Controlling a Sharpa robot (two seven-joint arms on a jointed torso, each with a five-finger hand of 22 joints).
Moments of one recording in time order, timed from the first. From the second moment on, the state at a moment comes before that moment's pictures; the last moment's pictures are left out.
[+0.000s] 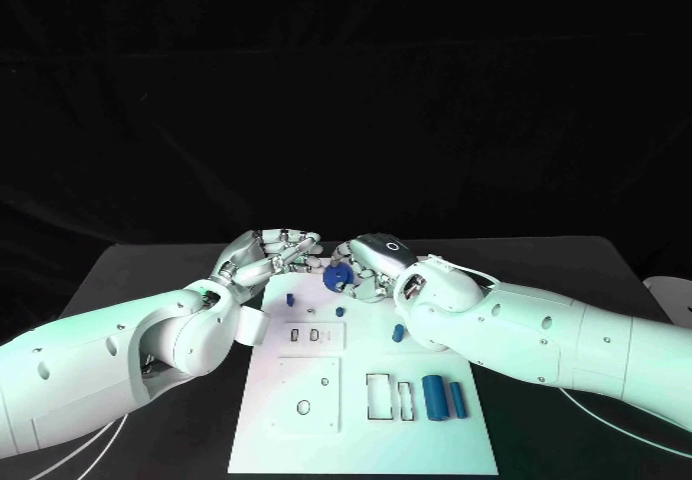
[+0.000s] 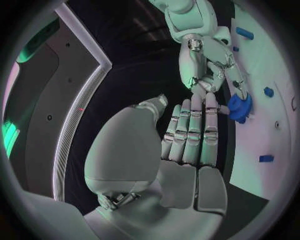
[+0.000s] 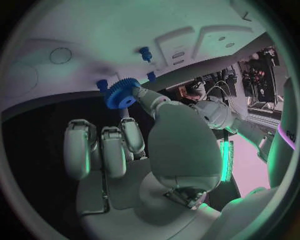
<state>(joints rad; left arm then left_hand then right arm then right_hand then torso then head) 1.17 -0.90 0.01 1.59 -0.08 -0.25 0.48 1.45 -0.16 0.43 0.24 0.05 0.89 0.21 0.26 0.18 1.15 0.14 0.07 0.07 1.06 0.10 0.40 0.34 0.17 0.99 0.21 0.36 0.12 1.27 -0.45 -0.11 1.28 -1.57 -0.51 -0.09 1.29 -0.19 0.53 0.05 0.20 0.89 0.16 0.27 0.48 1.37 0.06 1.31 1.29 1.47 -0.01 1.52 1.31 0.07 1.43 0.10 1.42 1.31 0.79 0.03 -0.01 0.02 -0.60</state>
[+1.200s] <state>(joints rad) 1.17 -0.90 0.01 1.59 -0.08 -0.25 0.48 1.45 -0.16 0.43 0.24 0.05 0.89 0.21 0.25 0.18 1.15 0.14 0.07 0.07 1.05 0.10 0.40 0.34 0.17 0.98 0.20 0.36 0.12 1.25 -0.37 -0.11 1.16 -1.58 -0.48 -0.11 1.27 -0.19 0.54 0.05 0.19 0.90 0.15 0.26 0.48 1.37 0.06 1.31 1.28 1.47 -0.01 1.52 1.31 0.07 1.43 0.10 1.42 1.31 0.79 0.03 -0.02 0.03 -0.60</state>
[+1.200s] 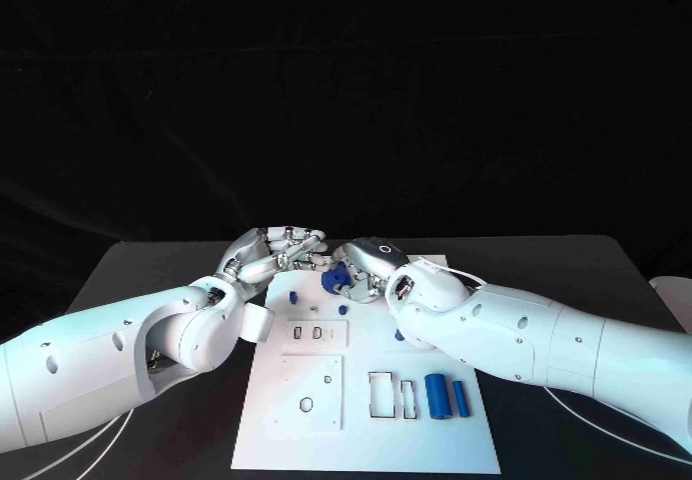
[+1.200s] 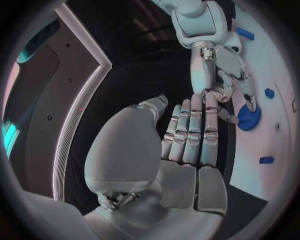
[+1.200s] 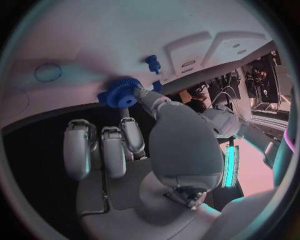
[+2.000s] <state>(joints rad) 1.17 -0.88 0.01 1.57 -0.08 -0.25 0.47 1.45 -0.16 0.43 0.24 0.05 0.89 0.21 0.25 0.18 1.15 0.14 0.07 0.07 1.05 0.10 0.39 0.34 0.17 0.98 0.21 0.36 0.12 1.24 -0.39 -0.11 1.17 -1.58 -0.47 -0.13 1.19 -0.22 0.49 0.08 0.19 0.79 0.18 0.16 0.44 1.30 0.09 1.22 1.21 1.46 0.01 1.52 1.31 0.07 1.42 0.12 1.40 1.31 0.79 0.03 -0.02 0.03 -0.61</state>
